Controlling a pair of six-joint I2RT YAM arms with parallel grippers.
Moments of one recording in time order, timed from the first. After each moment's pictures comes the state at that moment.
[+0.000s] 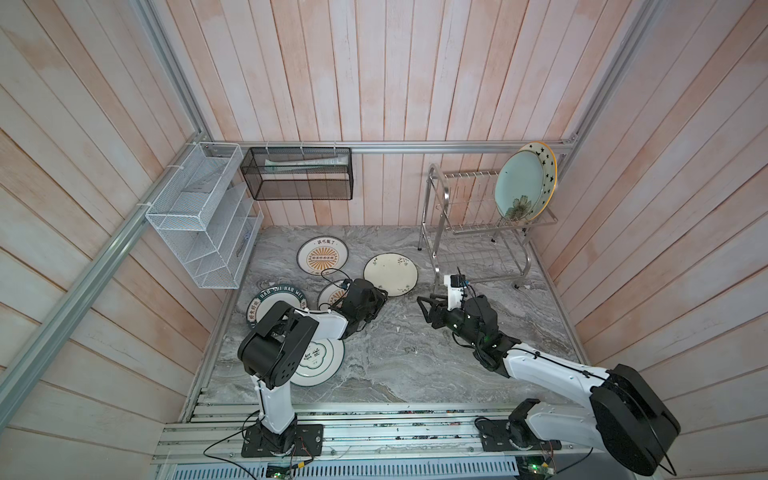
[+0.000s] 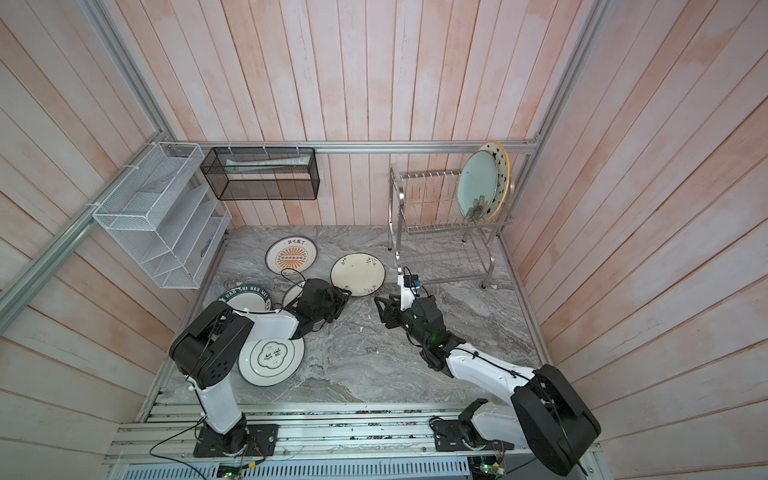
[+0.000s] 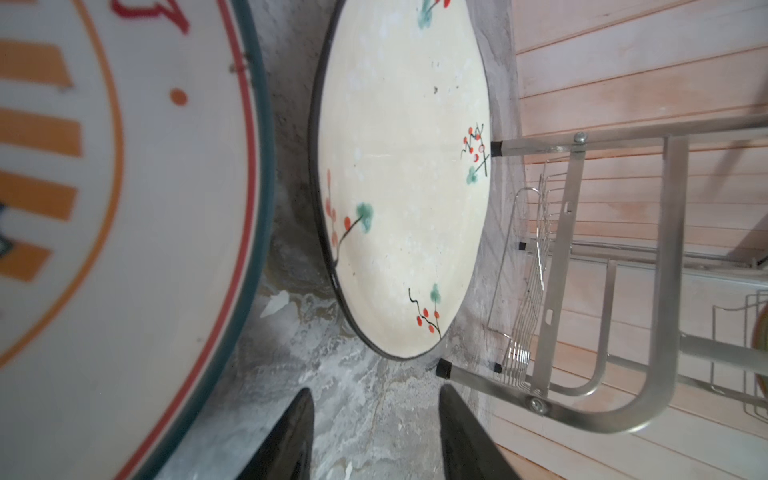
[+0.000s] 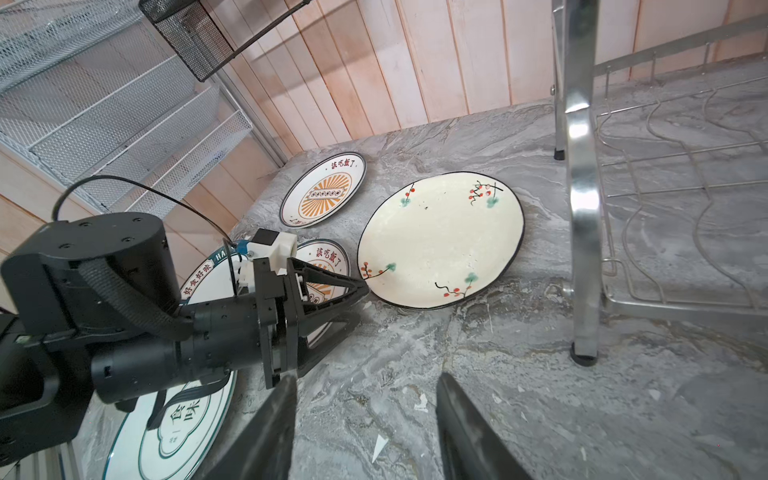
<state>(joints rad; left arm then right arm) -0.56 1.86 0.87 0.39 0.06 -1.35 0.64 1.22 0.47 0.50 -0.05 0.49</state>
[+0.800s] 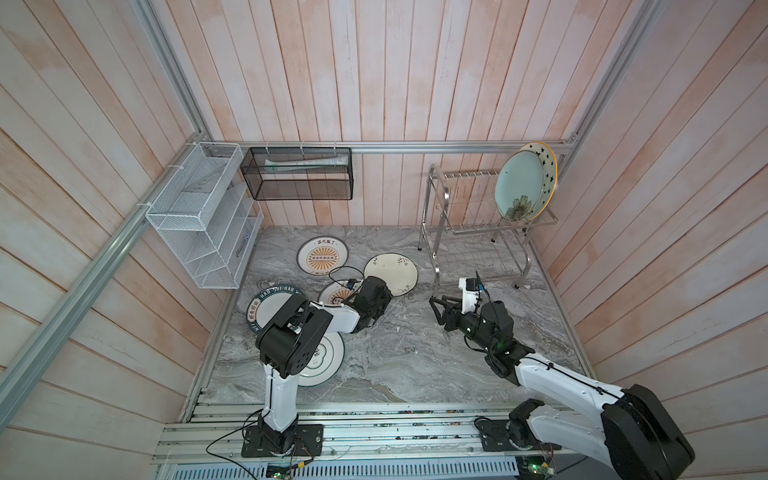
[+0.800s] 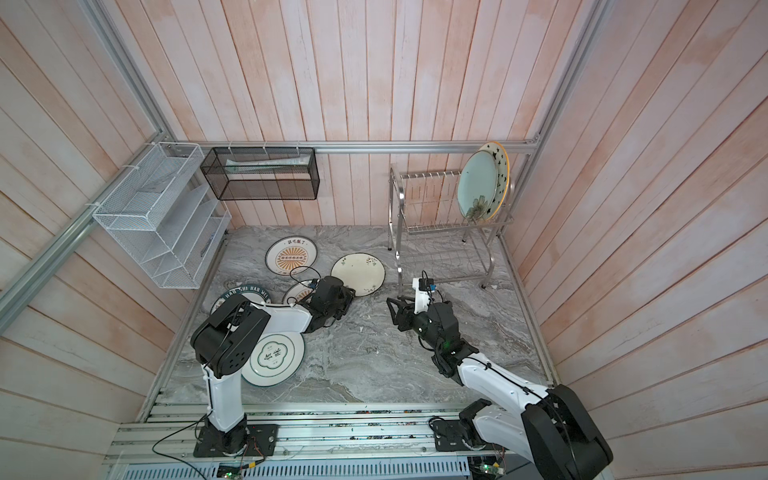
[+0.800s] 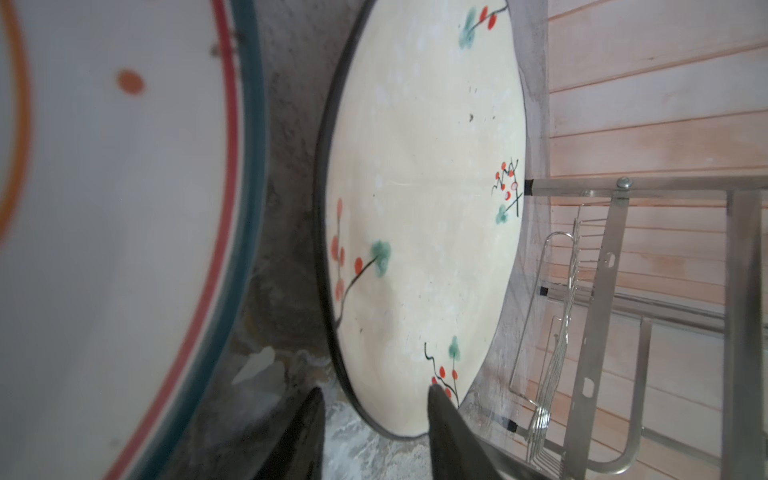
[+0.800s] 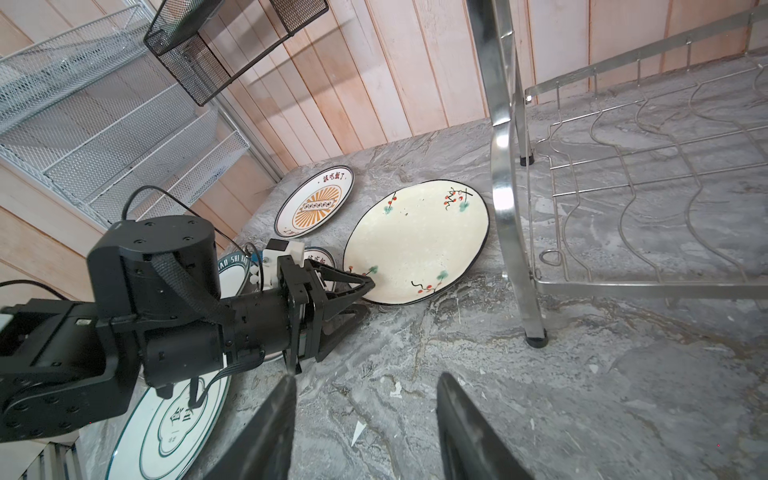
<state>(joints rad) -0.61 1.97 1.00 0.32 -0.08 -1.44 0.54 1.11 0.38 0.52 -0.13 0.49</state>
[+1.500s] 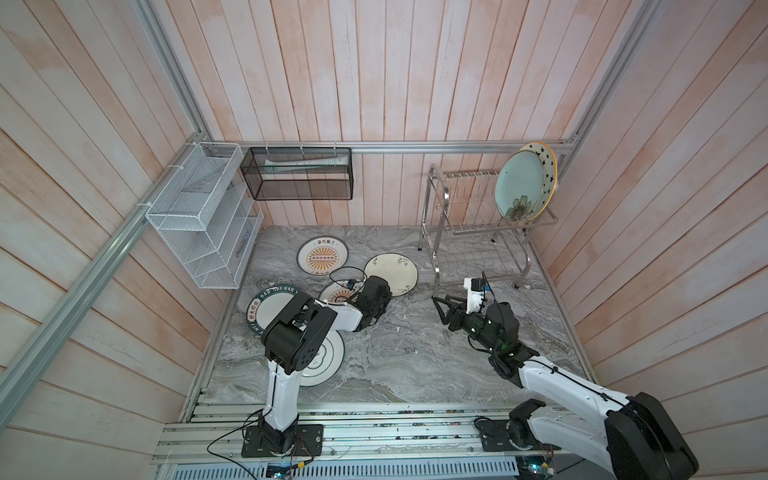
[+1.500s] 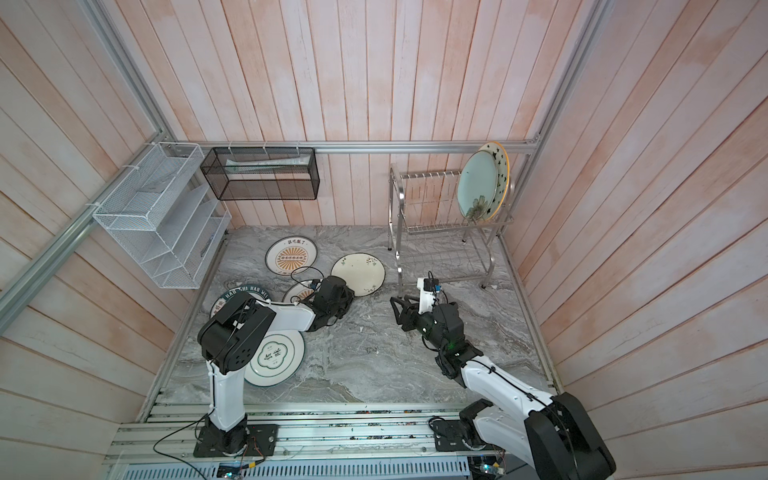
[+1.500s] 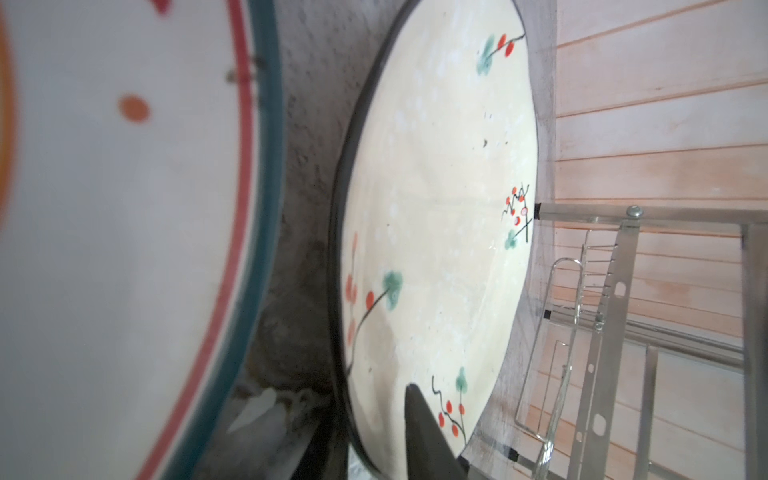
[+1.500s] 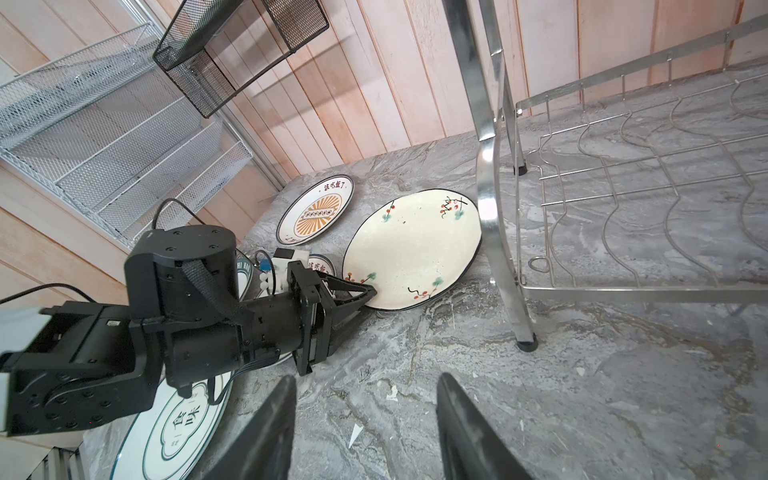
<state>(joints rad) -0.61 2.02 1.03 0.33 -0.11 -1.47 0.50 1.07 0.36 0.52 -0.16 0.49</state>
